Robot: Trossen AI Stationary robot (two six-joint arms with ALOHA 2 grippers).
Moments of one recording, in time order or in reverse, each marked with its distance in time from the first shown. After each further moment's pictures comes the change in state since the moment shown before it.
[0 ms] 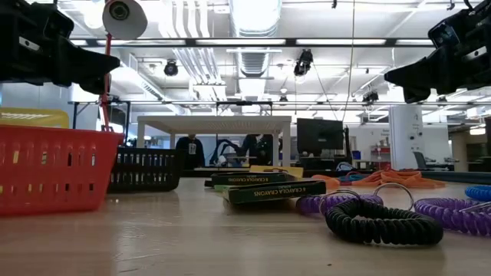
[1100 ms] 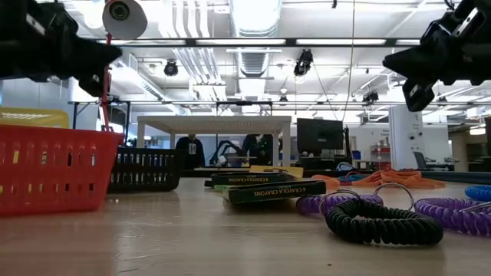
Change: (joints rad) left arm 0.001 0.004 0.000 0.111 -0.045 -0.248; right arm 0.000 0.009 0.000 0.110 0.006 0.466
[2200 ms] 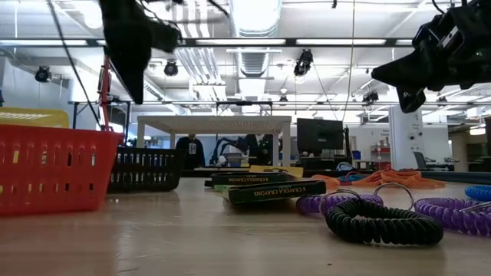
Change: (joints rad) left arm 0.014 1.444 1.163 -1.284 -0.166 -0.274; right arm -0.001 0.208 0.000 0.139 0.075 -0.136
